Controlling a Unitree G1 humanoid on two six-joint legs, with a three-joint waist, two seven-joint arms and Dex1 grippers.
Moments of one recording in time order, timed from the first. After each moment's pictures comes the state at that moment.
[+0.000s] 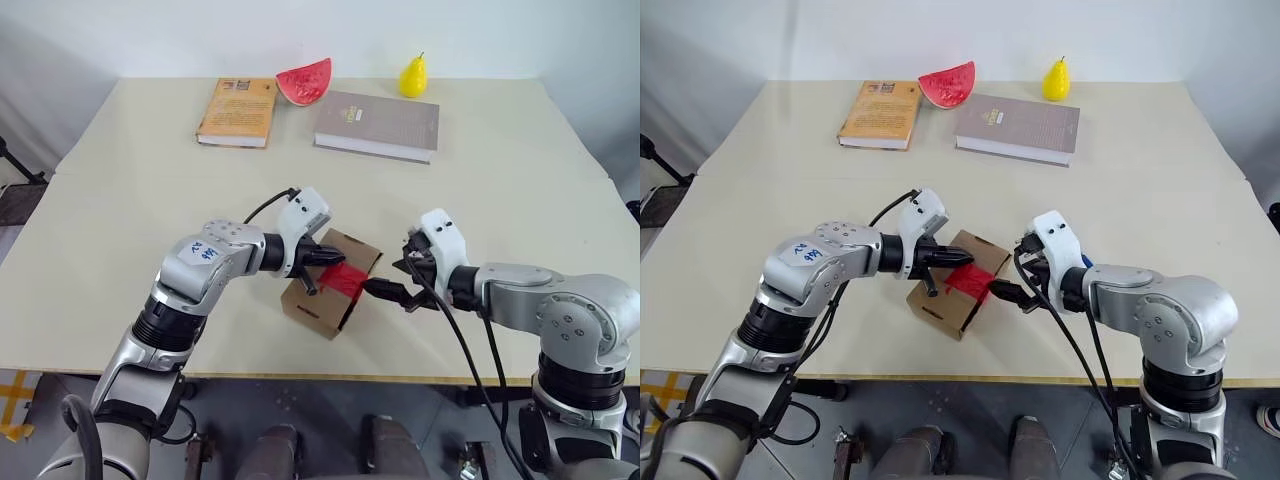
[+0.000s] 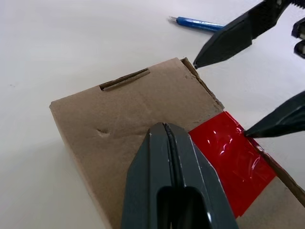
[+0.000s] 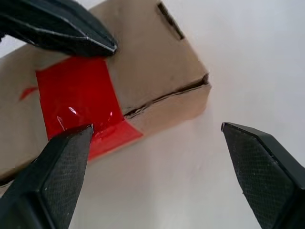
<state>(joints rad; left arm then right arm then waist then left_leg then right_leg) -0.80 0.45 -0.26 -0.11 -0.39 1.04 -0.68 -0.56 -0.49 -0.12 -0.54 0.75 1.55 0.29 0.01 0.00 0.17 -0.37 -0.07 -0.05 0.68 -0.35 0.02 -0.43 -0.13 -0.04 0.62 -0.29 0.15</state>
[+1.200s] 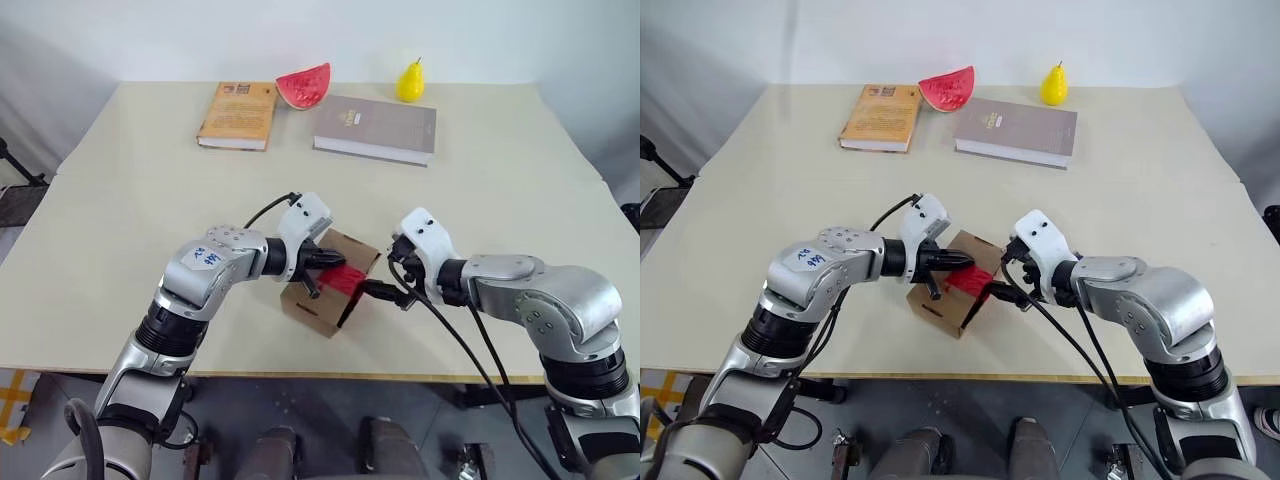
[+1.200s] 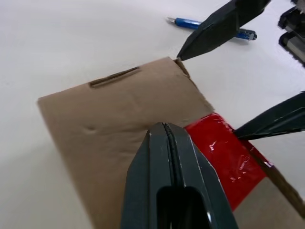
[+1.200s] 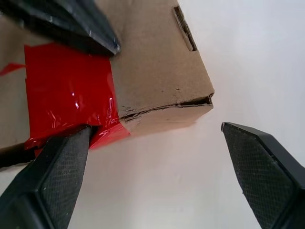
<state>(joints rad) -0.77 0.43 -0.26 -0.14 -0.39 1.05 -0.65 -0.61 -0.60 0.09 -0.47 0.64 1.37 0.36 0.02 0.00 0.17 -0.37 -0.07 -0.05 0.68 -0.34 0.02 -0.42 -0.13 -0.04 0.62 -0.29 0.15</state>
